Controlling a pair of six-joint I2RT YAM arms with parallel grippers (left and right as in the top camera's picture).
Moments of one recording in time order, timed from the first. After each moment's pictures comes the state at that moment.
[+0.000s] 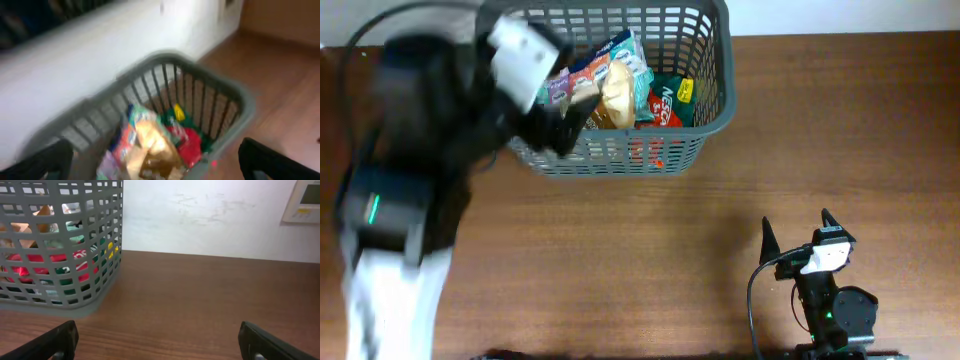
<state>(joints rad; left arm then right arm) -0.18 1.22 1.70 -0.78 0.43 0.36 0.03 0.01 0.01 -0.07 -0.08 -0.03</state>
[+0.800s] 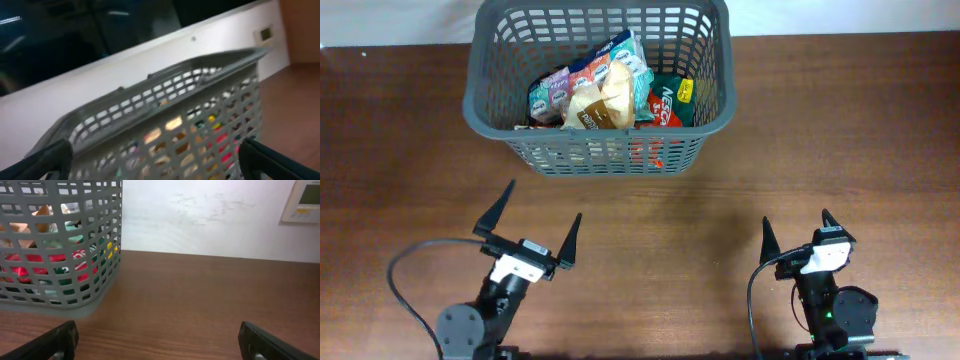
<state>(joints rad) -0.06 0.30 0.20 0.31 0.38 0.29 0.03 0.01 0.01 -0.07 -0.07 -0.03</state>
